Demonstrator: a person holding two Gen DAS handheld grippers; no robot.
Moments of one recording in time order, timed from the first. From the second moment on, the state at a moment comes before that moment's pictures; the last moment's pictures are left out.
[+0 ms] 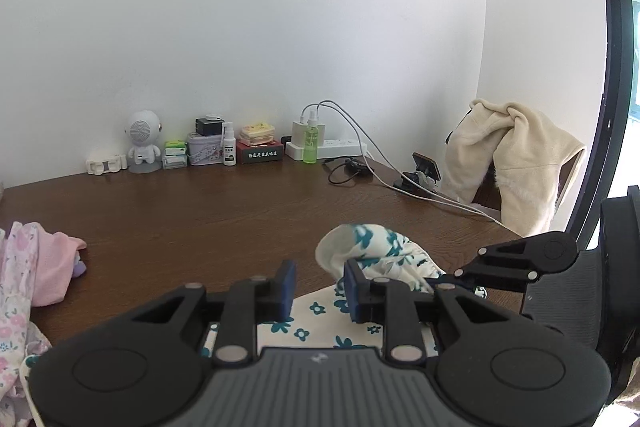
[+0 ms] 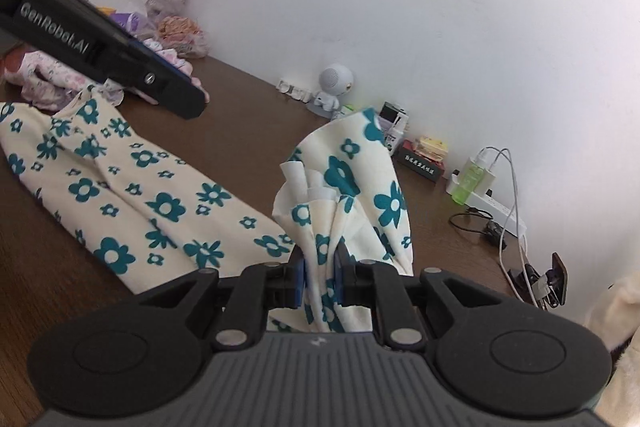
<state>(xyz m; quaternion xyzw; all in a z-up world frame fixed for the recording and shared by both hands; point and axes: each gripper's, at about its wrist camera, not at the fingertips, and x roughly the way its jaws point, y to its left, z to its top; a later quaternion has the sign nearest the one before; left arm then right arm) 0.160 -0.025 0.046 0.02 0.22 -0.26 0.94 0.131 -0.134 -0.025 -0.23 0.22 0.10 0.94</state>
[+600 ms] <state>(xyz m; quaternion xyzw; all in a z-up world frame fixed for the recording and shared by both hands) 0.236 -0.083 -0.016 0.01 0.32 -0.27 0.91 0.120 -0.115 -0.050 -0.28 0.23 0.14 0.92</state>
